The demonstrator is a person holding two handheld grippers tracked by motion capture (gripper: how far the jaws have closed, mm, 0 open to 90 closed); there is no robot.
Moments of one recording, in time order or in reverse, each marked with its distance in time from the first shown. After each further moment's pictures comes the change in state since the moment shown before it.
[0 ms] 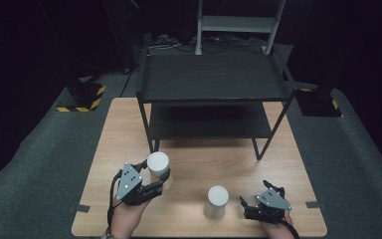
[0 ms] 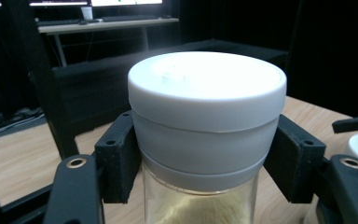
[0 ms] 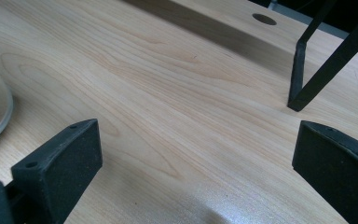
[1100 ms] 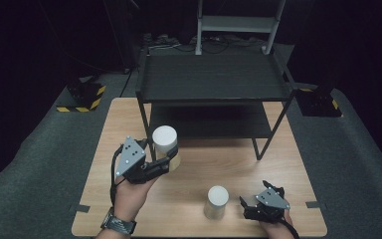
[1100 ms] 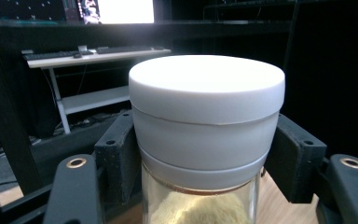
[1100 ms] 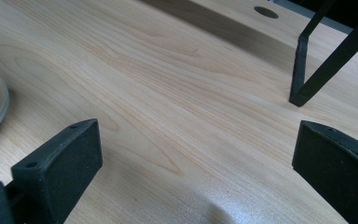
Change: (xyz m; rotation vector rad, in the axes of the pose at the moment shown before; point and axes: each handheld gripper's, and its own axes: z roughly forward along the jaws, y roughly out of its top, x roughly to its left) left arm 0.006 0.071 0.016 -0.096 -0.031 -0.003; right arm 0.002 0.005 0.002 0.033 -0.004 -0.007
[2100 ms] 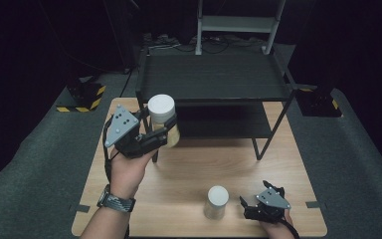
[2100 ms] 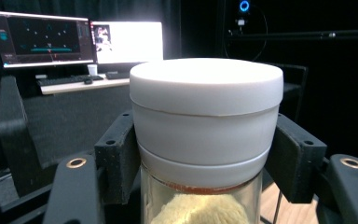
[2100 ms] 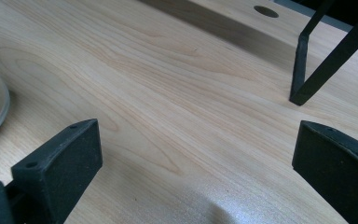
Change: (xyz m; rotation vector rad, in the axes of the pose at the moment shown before) left arm 0.012 0.056 0.014 -0.085 0.027 -0.023; right arm -0.002 -0.001 0.000 -0.005 0.006 0.012
